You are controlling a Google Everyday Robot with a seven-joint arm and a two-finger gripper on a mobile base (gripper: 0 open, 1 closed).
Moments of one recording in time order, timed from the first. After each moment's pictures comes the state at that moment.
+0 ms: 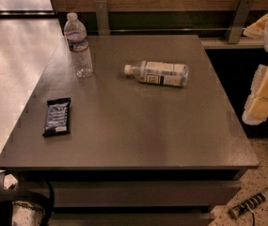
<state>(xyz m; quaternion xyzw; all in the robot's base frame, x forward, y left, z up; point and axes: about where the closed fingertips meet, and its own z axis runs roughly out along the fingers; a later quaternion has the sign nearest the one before) 0.438 -0.212 0.992 -0.60 0.78 -0.05 0.18</state>
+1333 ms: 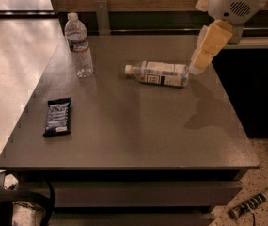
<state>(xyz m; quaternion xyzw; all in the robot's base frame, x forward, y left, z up) 0.568 -0.154 0.995 -0.62 0.74 0.01 0.26</state>
